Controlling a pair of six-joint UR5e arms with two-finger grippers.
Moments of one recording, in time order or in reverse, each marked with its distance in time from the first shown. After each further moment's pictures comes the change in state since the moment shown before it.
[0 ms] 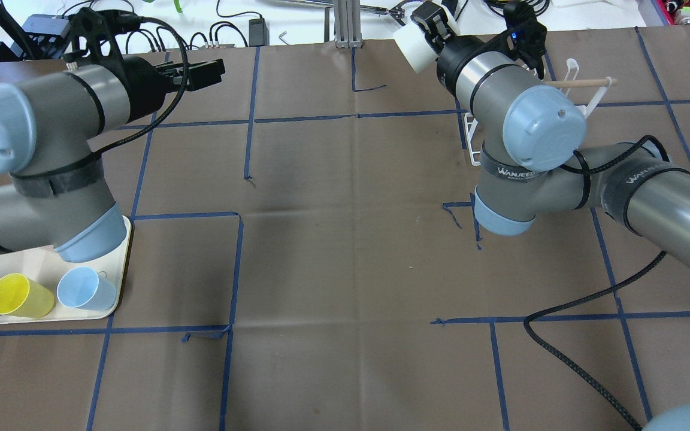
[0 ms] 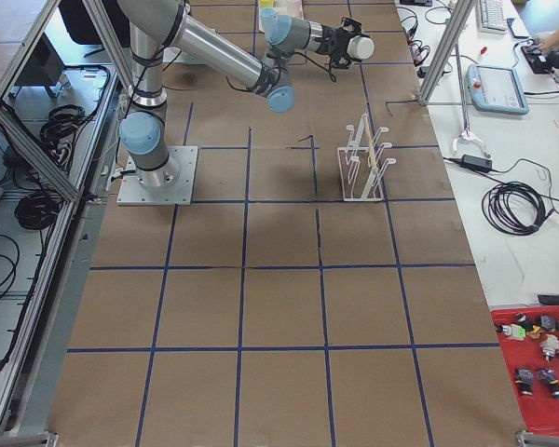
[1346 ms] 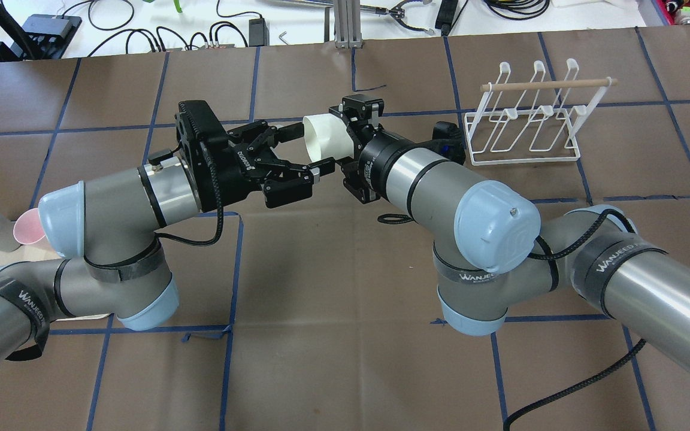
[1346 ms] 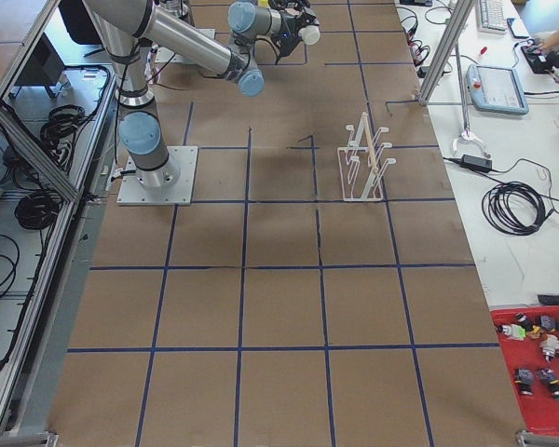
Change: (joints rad) left arm -0.043 -0.059 -0.309 0.526 -0.704 0.222; right arm 0.238 -0.160 0.210 0.072 0.110 0.816
